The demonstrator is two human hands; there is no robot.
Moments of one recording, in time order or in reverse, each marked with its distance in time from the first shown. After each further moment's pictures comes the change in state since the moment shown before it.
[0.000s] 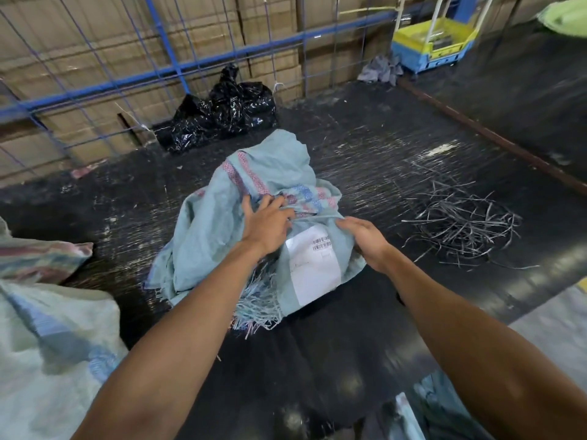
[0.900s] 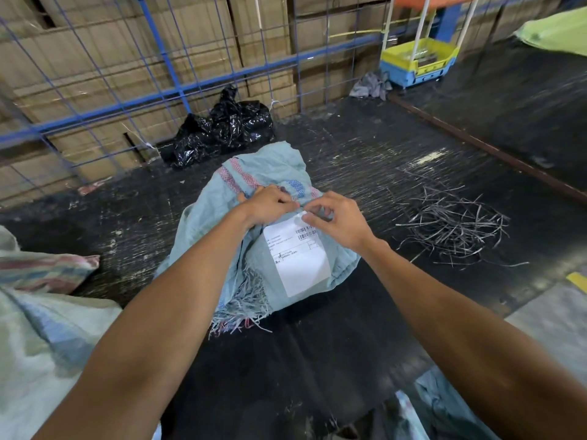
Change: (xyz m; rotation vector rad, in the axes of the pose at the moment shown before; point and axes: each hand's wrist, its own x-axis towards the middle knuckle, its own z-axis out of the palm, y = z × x) left_hand 0.032 -0.010 -0.061 -0.513 -0.285 -0.066; right_hand -0.022 -0.053 0.035 -0.770 0.131 -0.770
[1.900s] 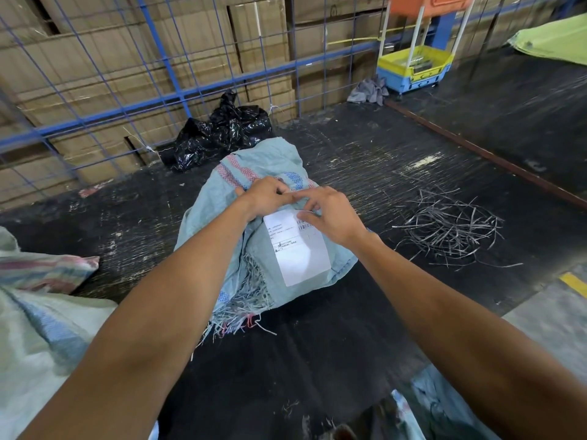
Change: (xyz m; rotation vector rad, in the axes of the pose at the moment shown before) left_hand 0.010 0.003 -0.005 -0.128 0.085 -0.009; right_hand 0.009 -0.018 -0.003 -0.136 -0.033 -0.095
